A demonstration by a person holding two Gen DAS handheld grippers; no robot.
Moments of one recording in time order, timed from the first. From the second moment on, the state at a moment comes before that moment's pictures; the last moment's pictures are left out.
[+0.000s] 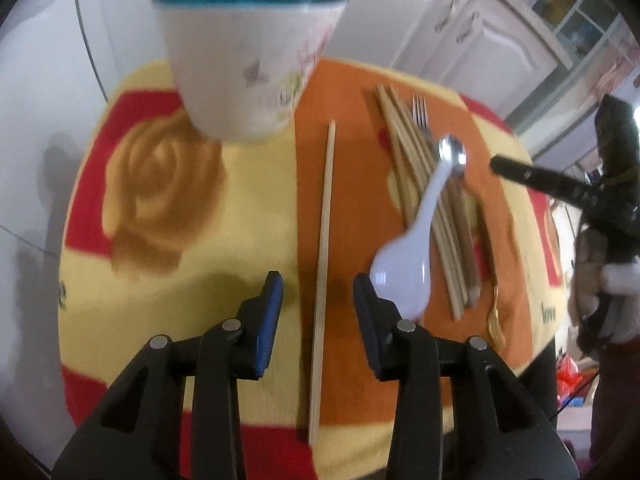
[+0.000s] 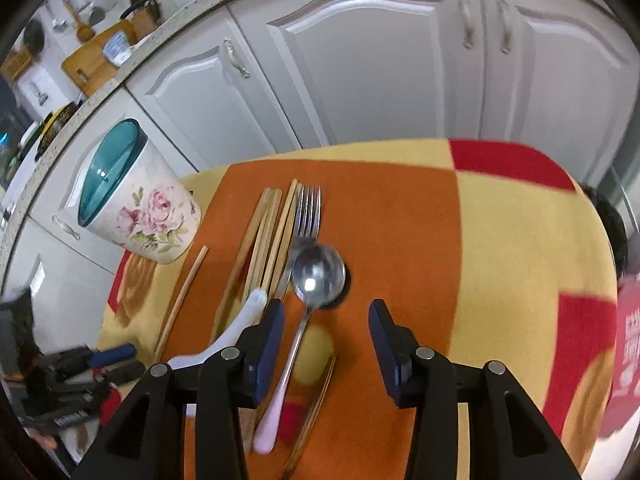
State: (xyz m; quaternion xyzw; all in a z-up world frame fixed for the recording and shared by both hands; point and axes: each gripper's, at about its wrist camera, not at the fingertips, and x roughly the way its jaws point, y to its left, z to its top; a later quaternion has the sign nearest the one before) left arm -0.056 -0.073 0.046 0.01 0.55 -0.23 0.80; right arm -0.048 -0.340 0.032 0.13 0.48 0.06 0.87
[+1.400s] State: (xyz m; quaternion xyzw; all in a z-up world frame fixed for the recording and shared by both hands) left arm -0.037 -0.075 0.104 0.02 0.48 -0.22 0.85; right arm -0.023 -0.342 0.006 0.10 0.48 0.14 0.86
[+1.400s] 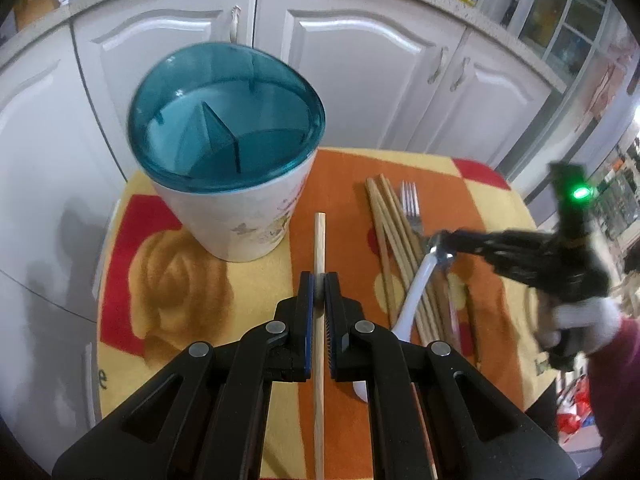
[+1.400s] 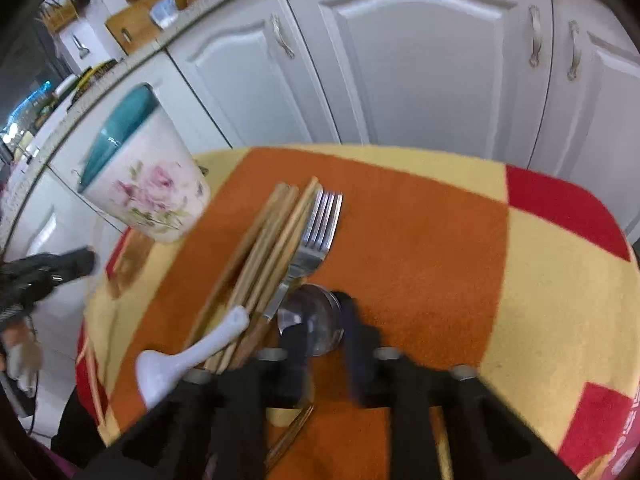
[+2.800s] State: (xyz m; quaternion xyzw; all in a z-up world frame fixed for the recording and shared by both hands) left arm 0.045 0.011 0.291 -0.09 0.23 -0.13 0.96; right arm 0.021 -0.260 0.244 0.05 0.26 0.18 0.95
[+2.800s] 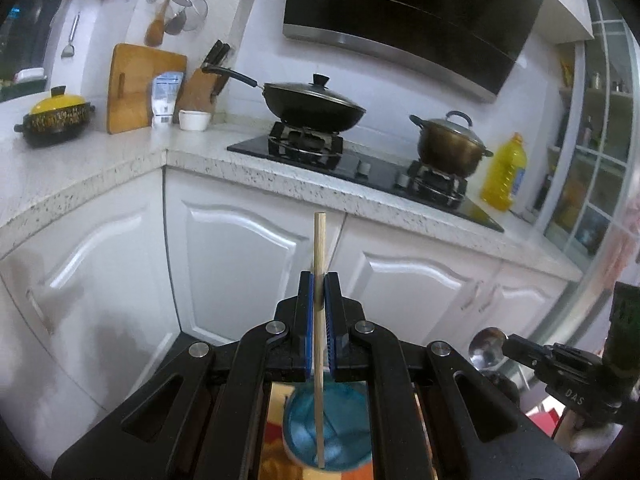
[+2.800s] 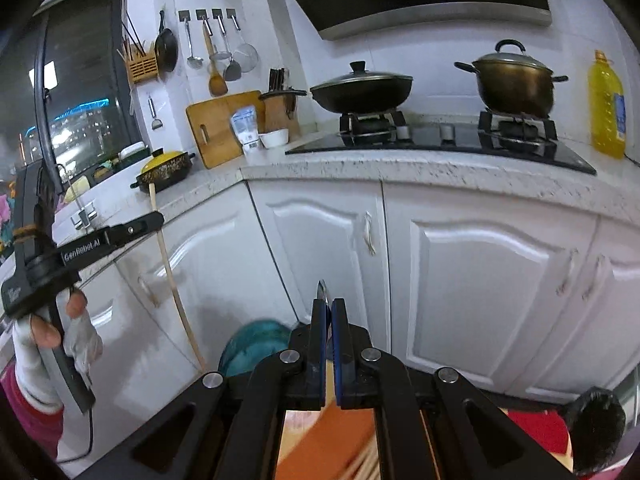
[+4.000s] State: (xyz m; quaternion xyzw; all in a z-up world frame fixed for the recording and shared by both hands) left arm 0.060 -0.022 0.190 -0.03 0.29 -0.09 0.95; right arm 0.075 -0.186 0.145 0.02 0.36 0.21 0.91
